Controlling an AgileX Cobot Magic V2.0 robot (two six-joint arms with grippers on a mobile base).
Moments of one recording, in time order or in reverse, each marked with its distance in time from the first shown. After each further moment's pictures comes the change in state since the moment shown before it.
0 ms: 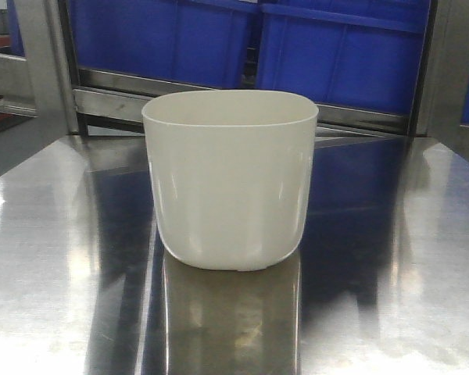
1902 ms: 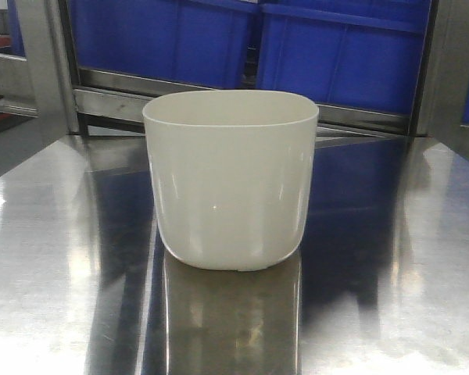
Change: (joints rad) left arm 0.000 0.000 0.000 0.000 0.000 0.000; right arm 0.000 0.000 0.000 0.000 -0.019 0.000
